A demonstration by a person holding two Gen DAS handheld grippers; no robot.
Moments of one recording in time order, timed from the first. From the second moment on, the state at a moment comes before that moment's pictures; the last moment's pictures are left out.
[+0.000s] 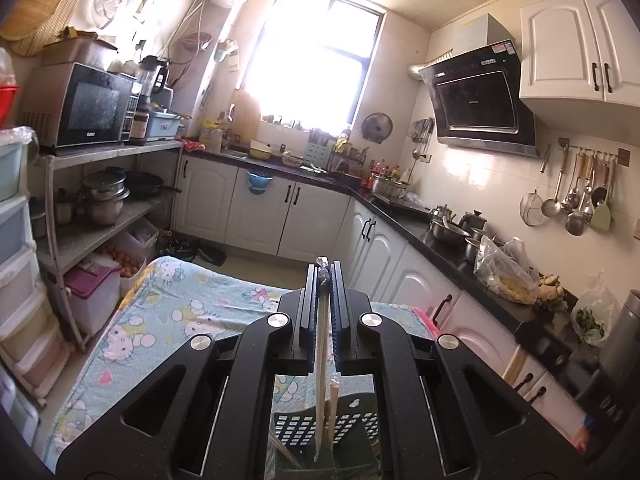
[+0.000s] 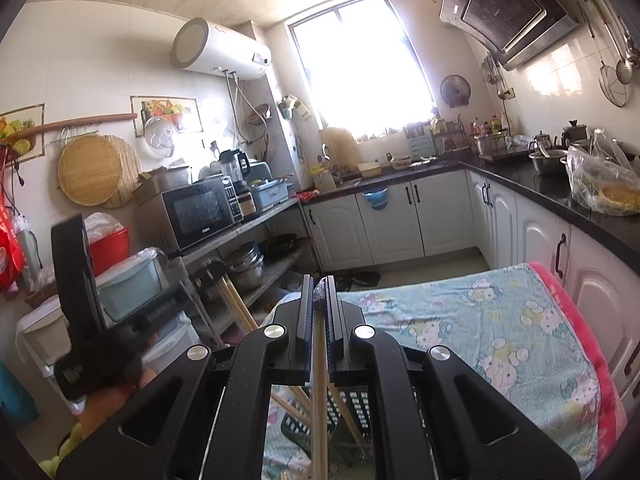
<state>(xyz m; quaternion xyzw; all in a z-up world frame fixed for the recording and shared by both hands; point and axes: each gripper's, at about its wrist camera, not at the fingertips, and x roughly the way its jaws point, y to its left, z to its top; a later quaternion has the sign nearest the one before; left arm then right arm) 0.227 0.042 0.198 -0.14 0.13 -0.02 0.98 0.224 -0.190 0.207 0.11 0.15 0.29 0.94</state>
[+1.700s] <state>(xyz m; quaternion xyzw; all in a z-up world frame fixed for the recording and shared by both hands) 0.248 0.020 0.120 -0.11 0.16 -0.04 0.98 0.299 -0.161 0.128 0.07 0.12 0.25 0.96</state>
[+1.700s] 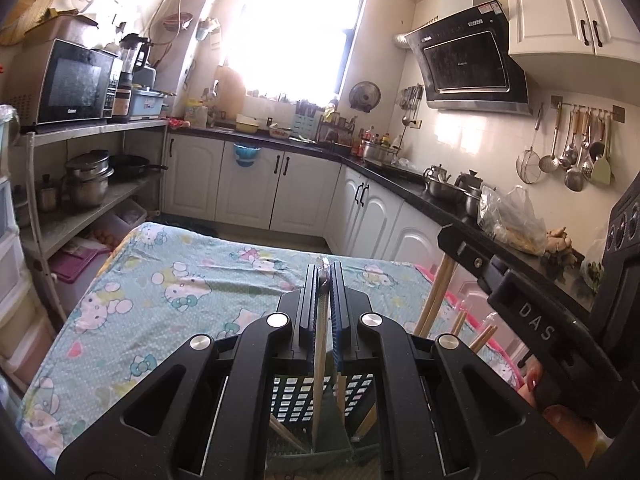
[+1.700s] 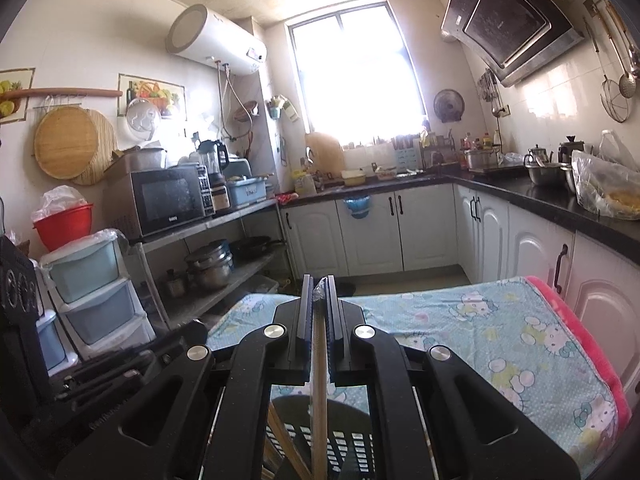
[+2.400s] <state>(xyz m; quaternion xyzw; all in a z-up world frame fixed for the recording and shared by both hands) 0.229 0.024 0.112 -0.10 0.22 -0.05 0.97 0.289 -0.177 0.092 0.10 0.20 0.23 0.95</state>
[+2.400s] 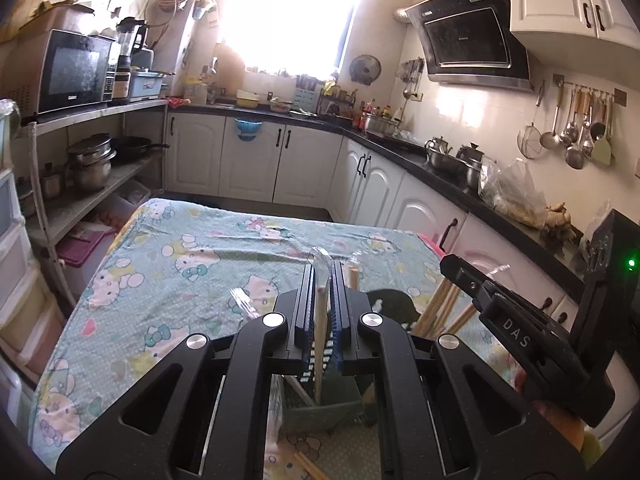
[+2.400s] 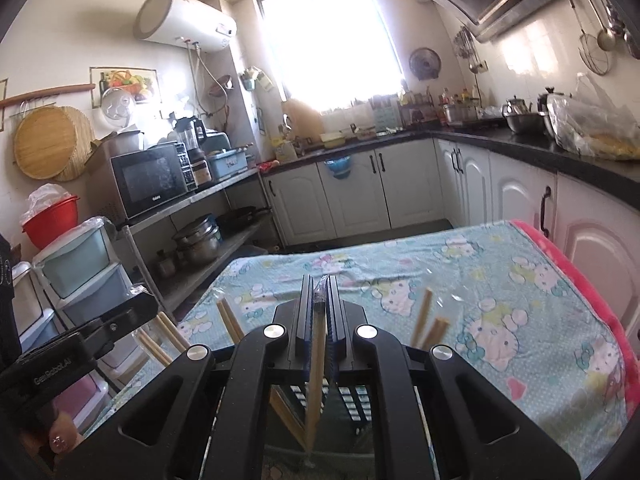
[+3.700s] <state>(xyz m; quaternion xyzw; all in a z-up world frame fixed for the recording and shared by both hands) 0.171 0.020 0.102 -0.10 0.24 -0.06 0.96 0.214 -0.225 0.064 0.10 0.26 0.21 0.94</state>
